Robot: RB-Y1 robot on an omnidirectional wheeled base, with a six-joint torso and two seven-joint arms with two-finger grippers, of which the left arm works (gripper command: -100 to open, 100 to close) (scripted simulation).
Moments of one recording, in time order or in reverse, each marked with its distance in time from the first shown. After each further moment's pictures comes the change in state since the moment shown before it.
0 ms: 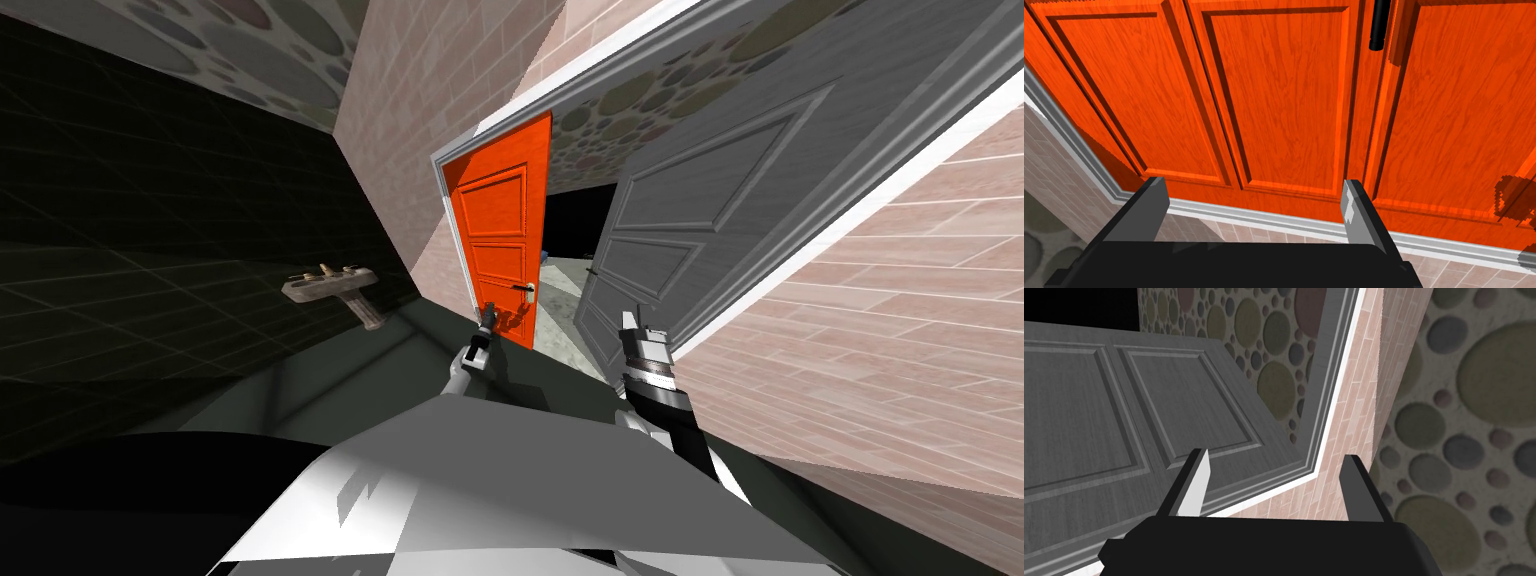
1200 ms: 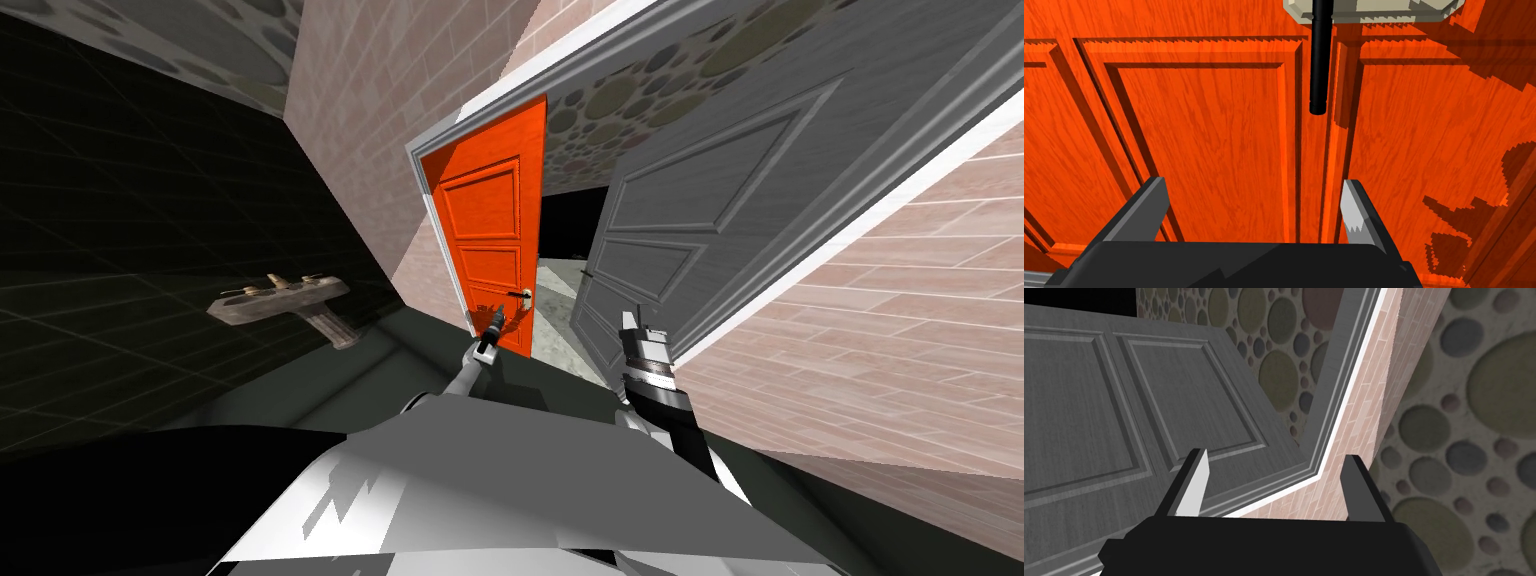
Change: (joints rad) arm -0.185 -0.046 0.018 0.297 -0.037 0.024 0.007
